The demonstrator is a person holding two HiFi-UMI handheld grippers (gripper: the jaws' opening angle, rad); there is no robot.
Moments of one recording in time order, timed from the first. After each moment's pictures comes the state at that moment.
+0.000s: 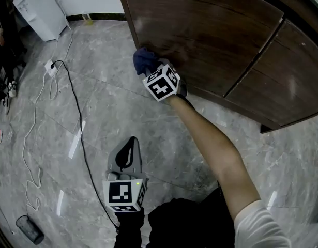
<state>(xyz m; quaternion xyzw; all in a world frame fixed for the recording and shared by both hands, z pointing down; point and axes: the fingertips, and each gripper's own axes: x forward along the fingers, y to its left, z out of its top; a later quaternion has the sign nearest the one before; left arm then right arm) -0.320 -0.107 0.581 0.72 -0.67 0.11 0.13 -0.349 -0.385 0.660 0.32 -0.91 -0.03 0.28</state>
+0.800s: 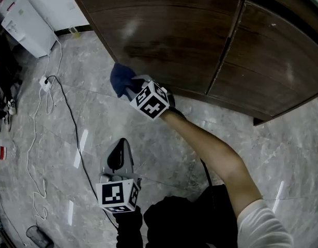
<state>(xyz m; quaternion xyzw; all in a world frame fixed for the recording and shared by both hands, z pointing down) -0.286 -0.123 0.564 0.72 -0.67 0.13 0.11 -0.327 -0.315 0.638 0.21 -0.95 -0.01 0.22</state>
